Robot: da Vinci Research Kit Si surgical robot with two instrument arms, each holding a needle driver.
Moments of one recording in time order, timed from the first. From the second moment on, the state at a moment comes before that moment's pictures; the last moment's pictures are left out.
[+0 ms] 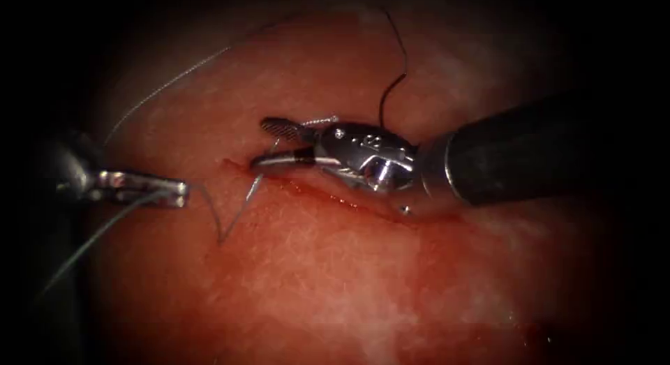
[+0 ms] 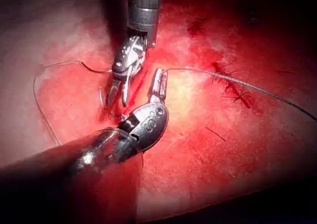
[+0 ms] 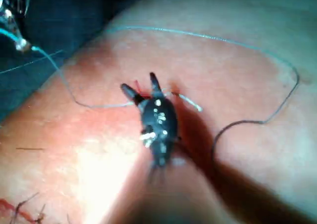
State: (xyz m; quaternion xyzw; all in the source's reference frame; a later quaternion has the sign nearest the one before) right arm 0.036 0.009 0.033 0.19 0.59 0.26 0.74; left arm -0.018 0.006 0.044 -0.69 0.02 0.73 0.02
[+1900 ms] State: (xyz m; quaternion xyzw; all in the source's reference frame) right arm 0.032 0.006 0.029 0.18 0.67 0.41 0.59; left arm -0.021 0.006 0.067 -0.69 0.02 0.72 0.06
